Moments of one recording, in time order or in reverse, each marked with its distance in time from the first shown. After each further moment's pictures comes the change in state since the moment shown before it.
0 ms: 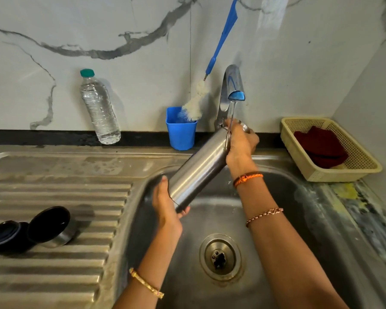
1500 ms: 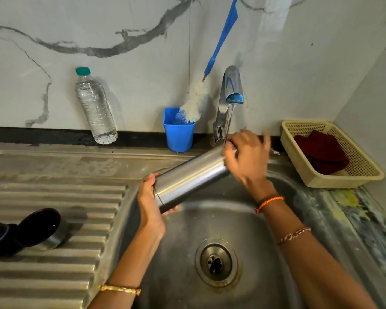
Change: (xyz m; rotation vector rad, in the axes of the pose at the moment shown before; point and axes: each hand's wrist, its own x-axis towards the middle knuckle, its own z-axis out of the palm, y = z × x) left_hand -0.002 0.023 -0.001 0.004 -0.046 0.206; right_hand 0.022 0.019 -0.052 -1.248 -0.048 -1.183
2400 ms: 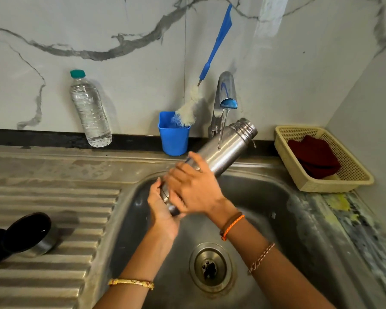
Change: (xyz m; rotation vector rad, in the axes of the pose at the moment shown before) left_hand -0.008 -0.009 0.026 -0.181 -0.096 -0.308; right_hand -0.035 -0.062 0.018 -0.116 -0.040 -0.678
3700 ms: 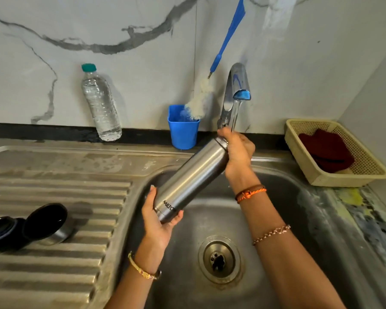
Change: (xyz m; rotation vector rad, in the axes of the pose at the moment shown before) left_hand 0.003 -0.003 -0.050 -0.120 0.120 -0.026; right_hand 0.032 0.040 -0.016 1.558 0.412 1.638
